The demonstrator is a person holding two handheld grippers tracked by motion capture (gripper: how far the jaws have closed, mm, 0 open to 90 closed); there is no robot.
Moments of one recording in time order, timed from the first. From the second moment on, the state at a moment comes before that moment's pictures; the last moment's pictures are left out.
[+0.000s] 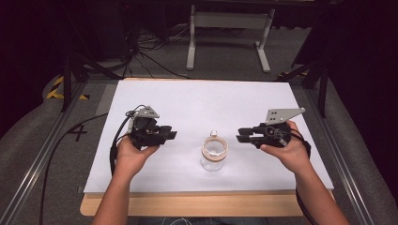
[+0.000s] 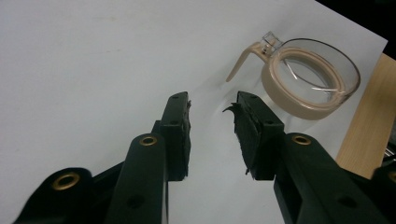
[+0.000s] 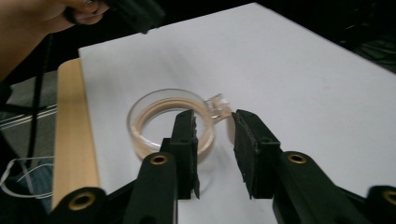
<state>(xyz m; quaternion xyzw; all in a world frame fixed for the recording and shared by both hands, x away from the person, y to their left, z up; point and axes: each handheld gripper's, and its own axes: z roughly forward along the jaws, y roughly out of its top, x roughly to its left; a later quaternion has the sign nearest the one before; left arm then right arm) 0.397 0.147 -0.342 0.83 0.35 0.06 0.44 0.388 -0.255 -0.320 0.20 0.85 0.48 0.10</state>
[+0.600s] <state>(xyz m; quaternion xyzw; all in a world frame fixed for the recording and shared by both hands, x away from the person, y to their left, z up) 0.415 0.170 -0.369 0.81 0.39 0.10 0.43 0.428 -0.336 -0.356 0.34 0.81 0.44 0.19</state>
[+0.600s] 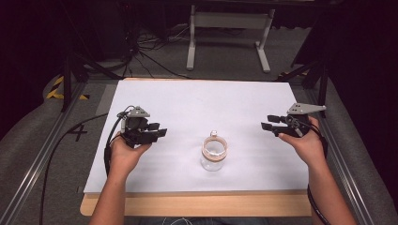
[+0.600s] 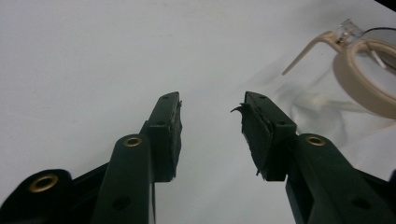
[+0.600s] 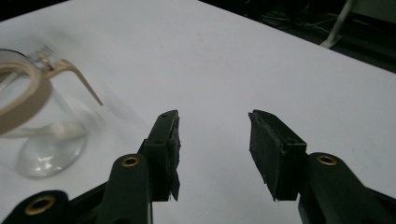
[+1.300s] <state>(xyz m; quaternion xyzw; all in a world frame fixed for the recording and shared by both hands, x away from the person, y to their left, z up) 0.431 0.175 -0.407 0.81 0.41 0.07 0.42 0.456 -0.348 -0.435 0.36 0.84 0.38 0.17</state>
